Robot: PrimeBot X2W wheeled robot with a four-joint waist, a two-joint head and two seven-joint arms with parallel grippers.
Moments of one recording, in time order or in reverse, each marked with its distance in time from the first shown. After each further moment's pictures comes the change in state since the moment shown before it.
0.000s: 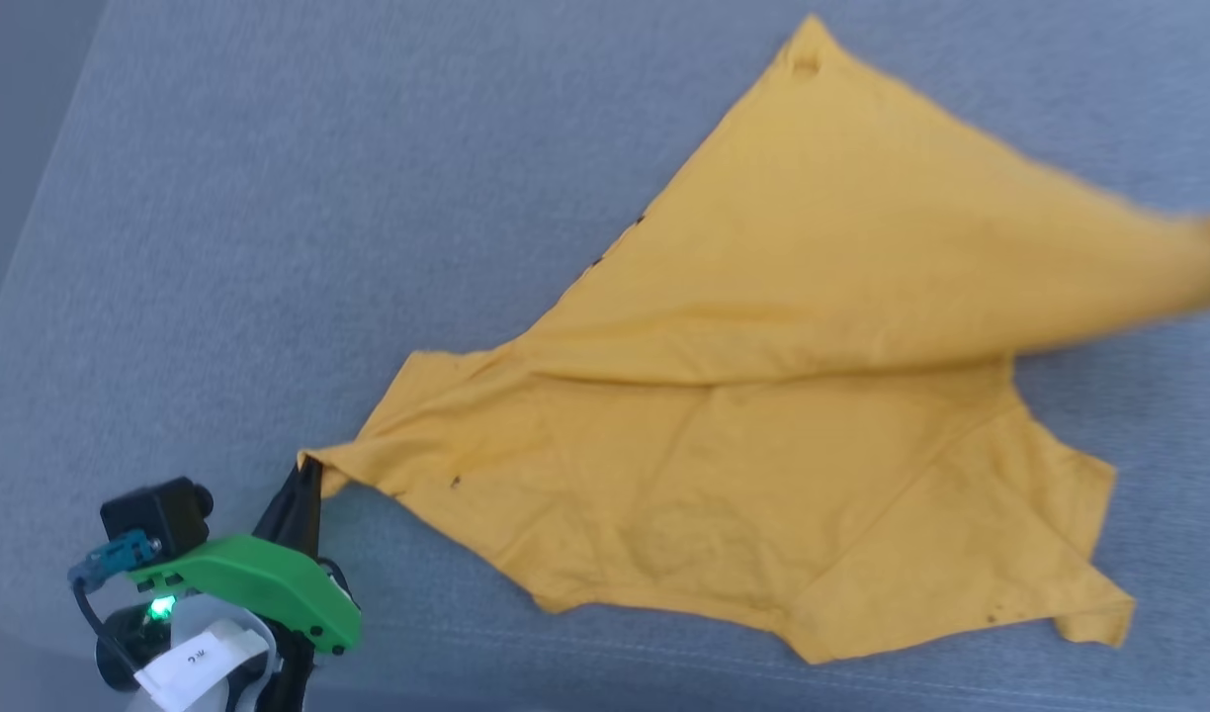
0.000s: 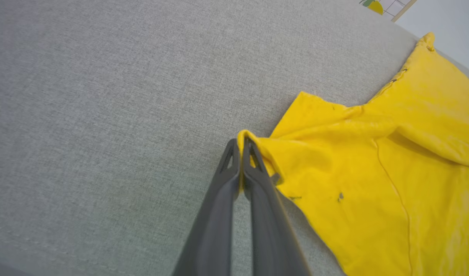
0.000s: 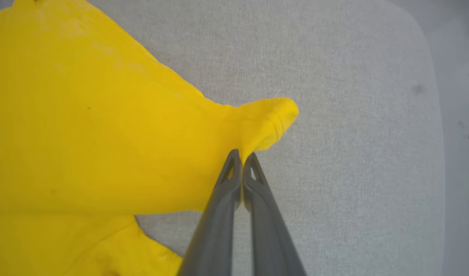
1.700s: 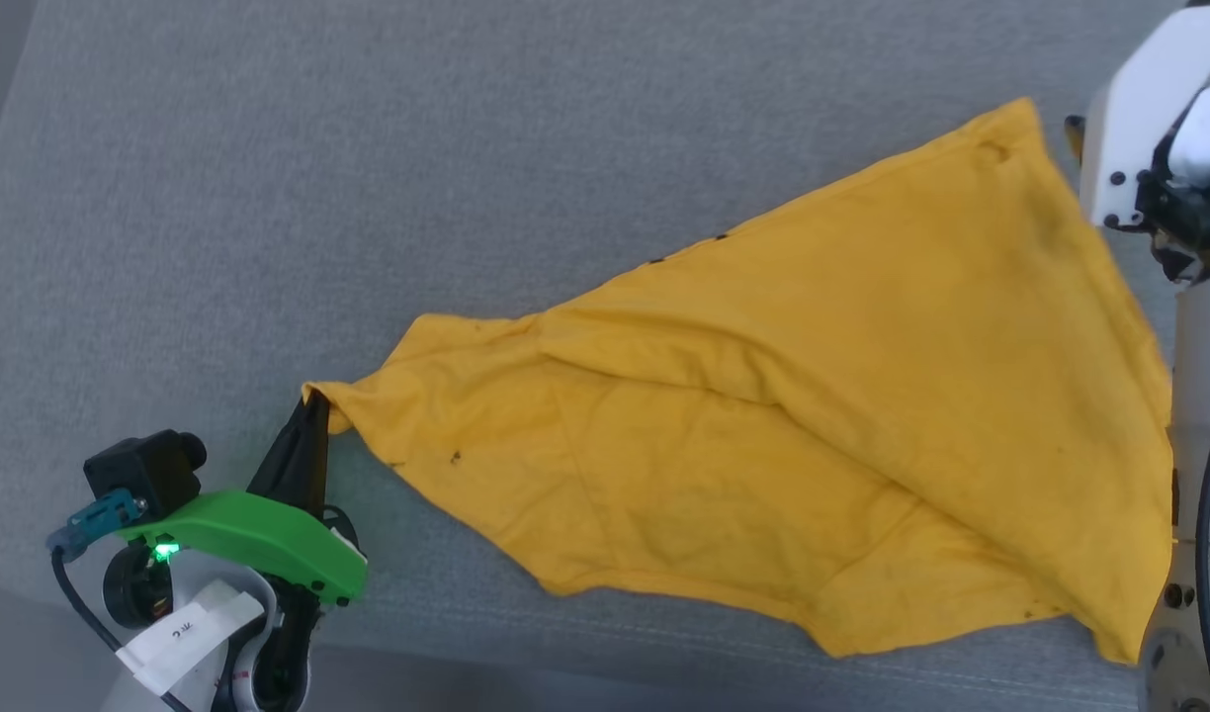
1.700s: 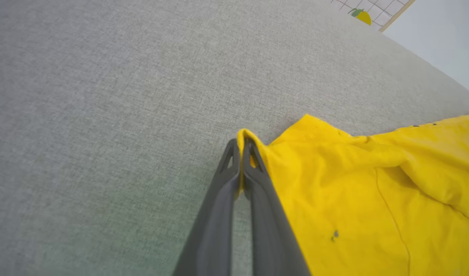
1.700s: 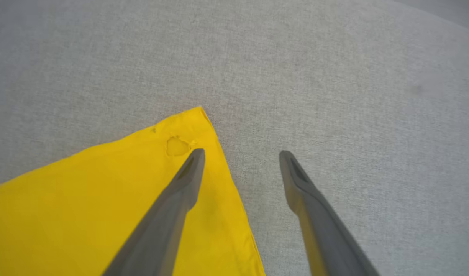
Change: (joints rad) left arm -0.062 -0.008 -0.002 -0.041 -0.029 -0.032 -0.043; right arm -0.286 0.219 0.034 0.295 -0.235 0.000 -0.133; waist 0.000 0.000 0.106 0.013
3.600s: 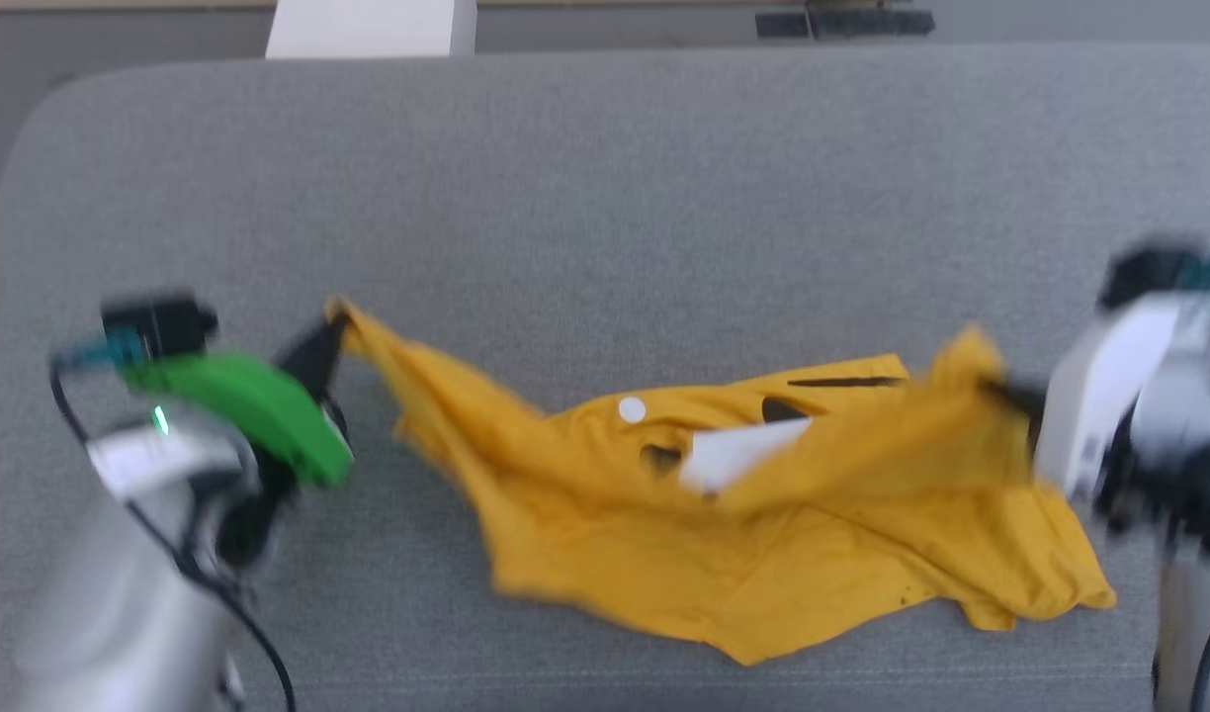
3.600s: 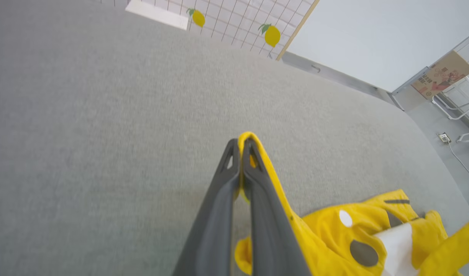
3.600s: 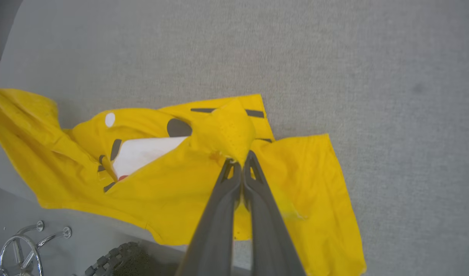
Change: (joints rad) left arm -0.265 0.042 -0.051 0.236 -0.101 -0.121 0.184; right arm 0.564 0.016 0.044 -0.489 0.505 0.000 0.184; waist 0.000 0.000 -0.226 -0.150
